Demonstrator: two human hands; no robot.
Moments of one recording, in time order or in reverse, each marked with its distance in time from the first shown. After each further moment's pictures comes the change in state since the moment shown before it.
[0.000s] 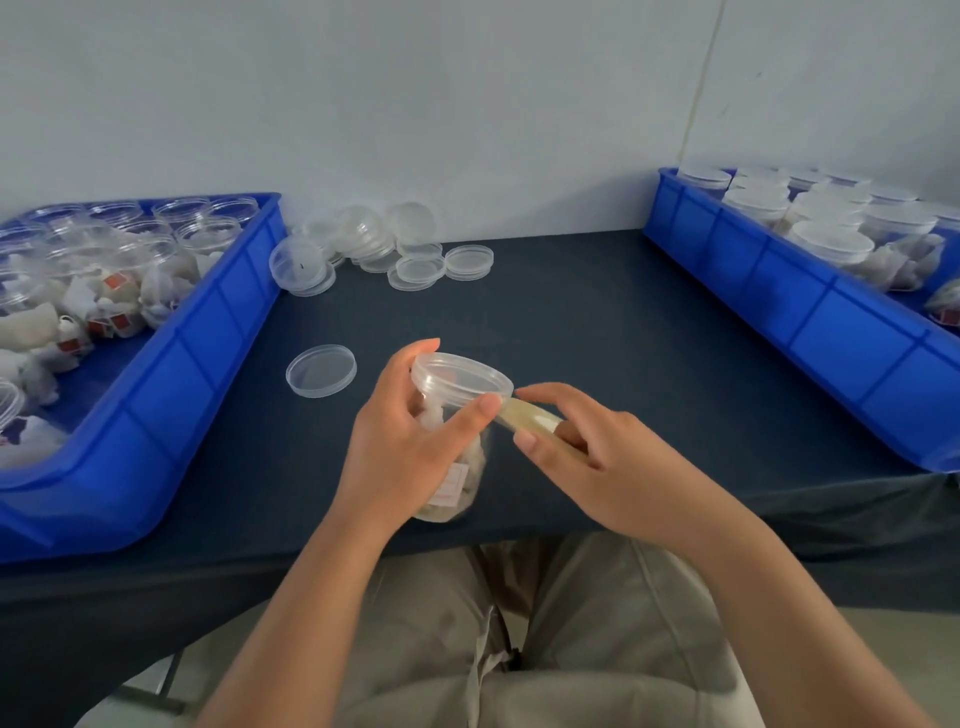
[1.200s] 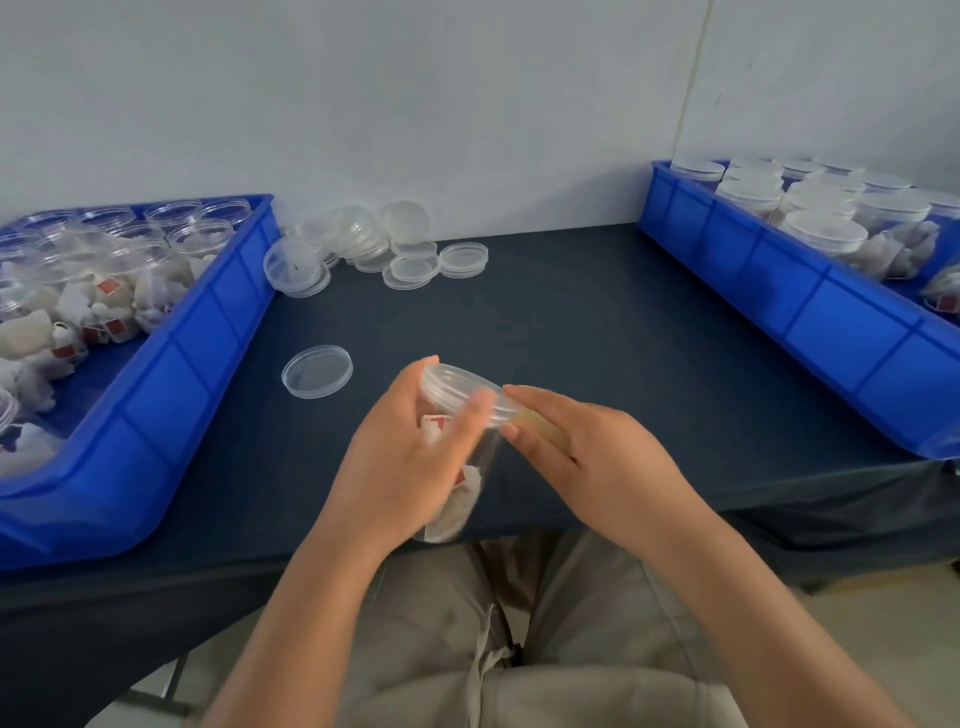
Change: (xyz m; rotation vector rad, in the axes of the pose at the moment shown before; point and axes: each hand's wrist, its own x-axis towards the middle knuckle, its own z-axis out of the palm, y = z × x) left_hand -0.010 0.005 -0.003 0.128 -0.109 -0.037; right_hand -0.004 -0.013 0.011 -0.097 0.182 -0.022
